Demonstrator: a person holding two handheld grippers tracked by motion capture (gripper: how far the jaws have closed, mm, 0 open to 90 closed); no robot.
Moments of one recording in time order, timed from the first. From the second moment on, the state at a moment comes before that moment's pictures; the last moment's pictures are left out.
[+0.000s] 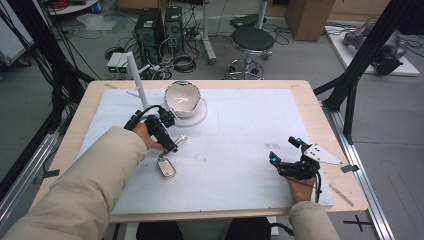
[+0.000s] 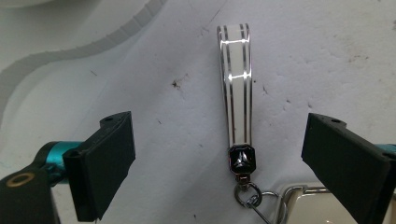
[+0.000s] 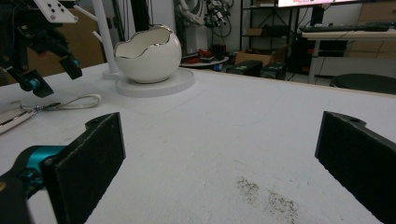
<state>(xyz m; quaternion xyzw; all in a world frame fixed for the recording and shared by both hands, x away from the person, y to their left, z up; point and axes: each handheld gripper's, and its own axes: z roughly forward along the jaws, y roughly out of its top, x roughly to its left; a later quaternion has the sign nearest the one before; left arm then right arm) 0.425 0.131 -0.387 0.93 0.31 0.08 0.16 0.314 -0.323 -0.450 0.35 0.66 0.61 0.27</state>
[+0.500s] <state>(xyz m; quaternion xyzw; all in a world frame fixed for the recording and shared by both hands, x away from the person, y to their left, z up) 0.425 0.129 -0.398 0.94 0.31 0.05 0.12 0.315 -0.323 -0.450 0.35 0.66 0.61 0.27</state>
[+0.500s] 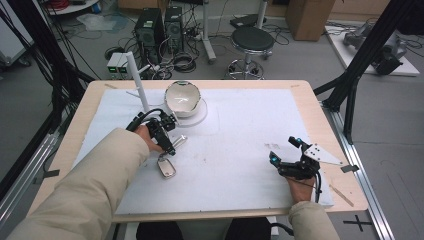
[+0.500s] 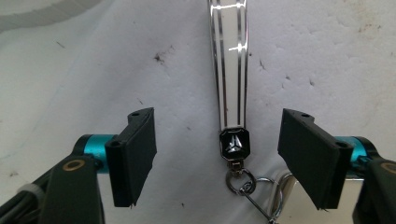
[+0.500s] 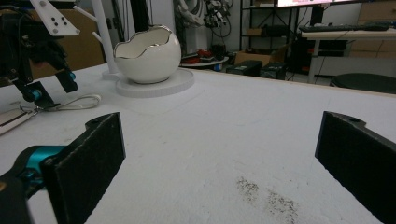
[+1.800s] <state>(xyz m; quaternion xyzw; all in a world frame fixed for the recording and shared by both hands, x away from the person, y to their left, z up) 0.421 0.120 -0.403 0.94 0.33 0.03 0.09 0.316 -0.324 -0.451 0.35 0.66 0.61 0.27</state>
